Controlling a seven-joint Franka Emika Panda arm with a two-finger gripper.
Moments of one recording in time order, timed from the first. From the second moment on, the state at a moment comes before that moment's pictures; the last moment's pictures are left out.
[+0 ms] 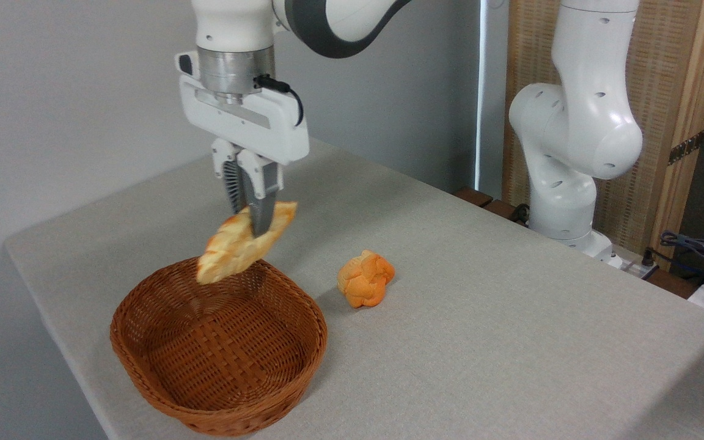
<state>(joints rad) -0.29 -0.15 0.05 -1.99 -0.03 1.97 0.39</state>
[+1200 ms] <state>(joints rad) -0.42 -0.26 0.03 -2.26 -0.03 1.91 0.45</state>
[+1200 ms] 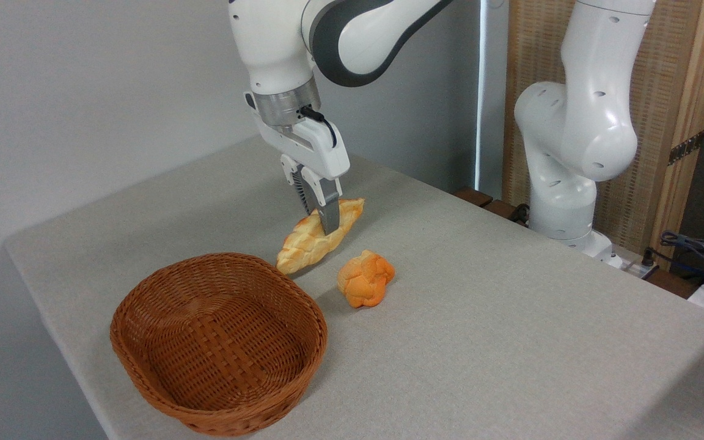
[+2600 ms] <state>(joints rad) -0.40 -0.24 0.21 -1.98 -0.03 1.96 0.47</state>
